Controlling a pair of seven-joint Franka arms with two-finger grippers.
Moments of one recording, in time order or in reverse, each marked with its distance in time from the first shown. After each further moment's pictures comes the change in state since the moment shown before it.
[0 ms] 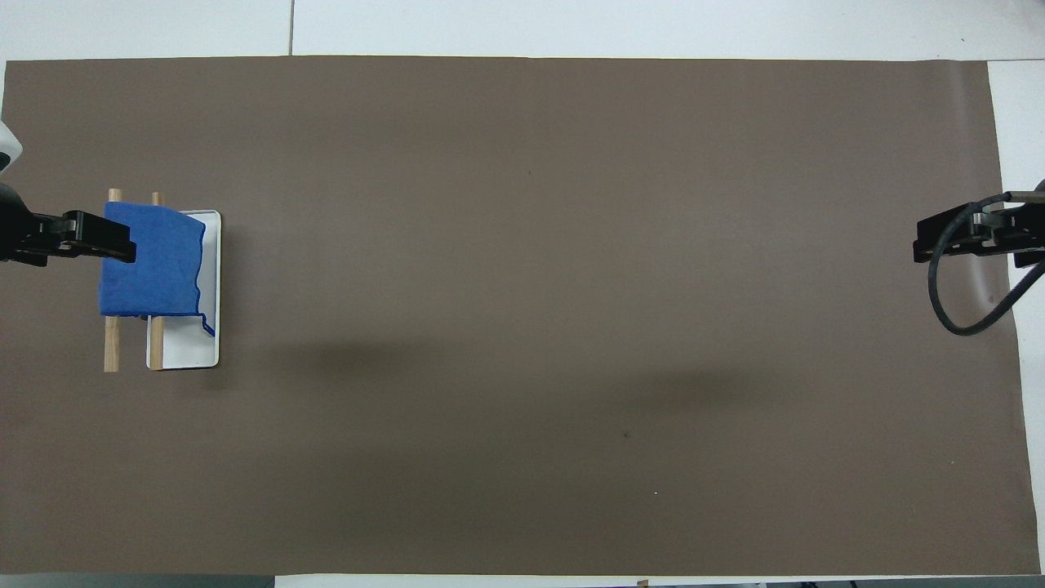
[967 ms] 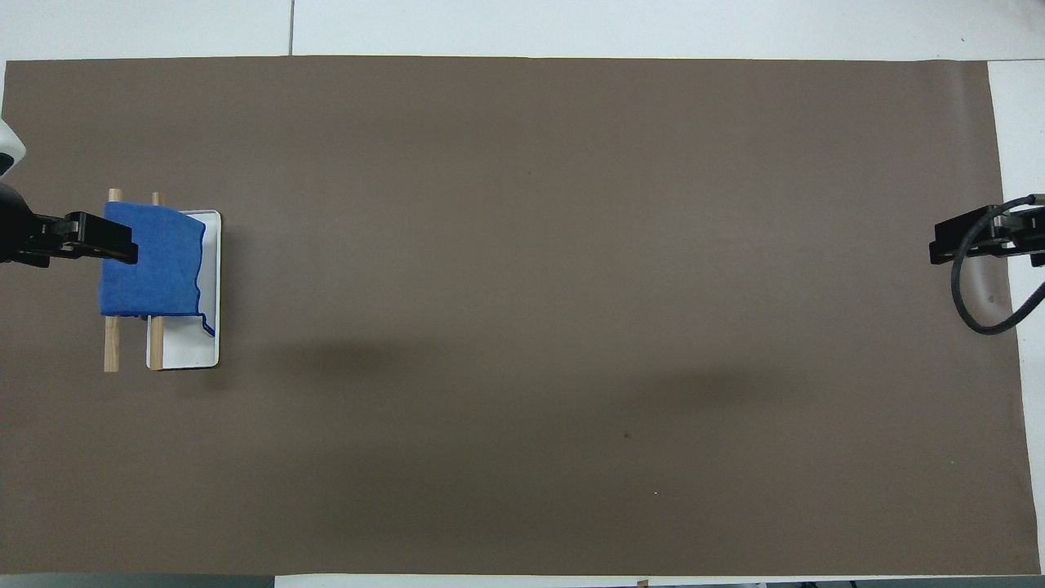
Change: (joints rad) left arm -0.001 0.000 0.000 -0.005 0.000 0.000 0.000; right arm -0.019 0.000 -0.011 0.000 0.000 0.000 -0.058
